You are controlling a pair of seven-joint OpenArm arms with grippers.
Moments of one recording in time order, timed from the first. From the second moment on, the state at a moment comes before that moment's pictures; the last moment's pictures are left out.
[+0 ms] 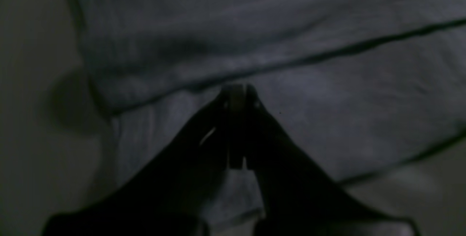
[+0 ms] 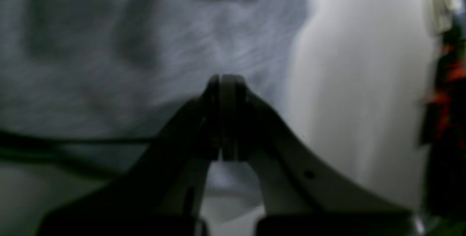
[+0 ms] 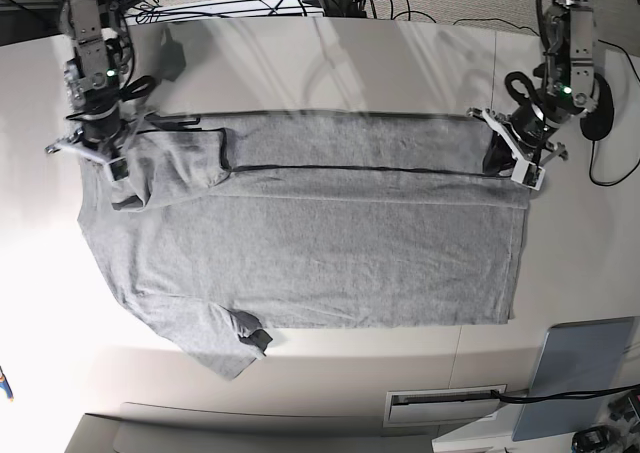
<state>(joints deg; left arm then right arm) 13.5 -23.1 -6.4 84.6 -22.3 -25.1 23.8 -19.4 28.3 1.3 97.4 -7.4 2.4 -37.1</state>
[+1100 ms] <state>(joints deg) 38.8 -23.4 -18.9 91.8 -24.6 -38.1 20.9 -45.4 27.6 1.7 104.4 -21.1 -4.7 -35.5</state>
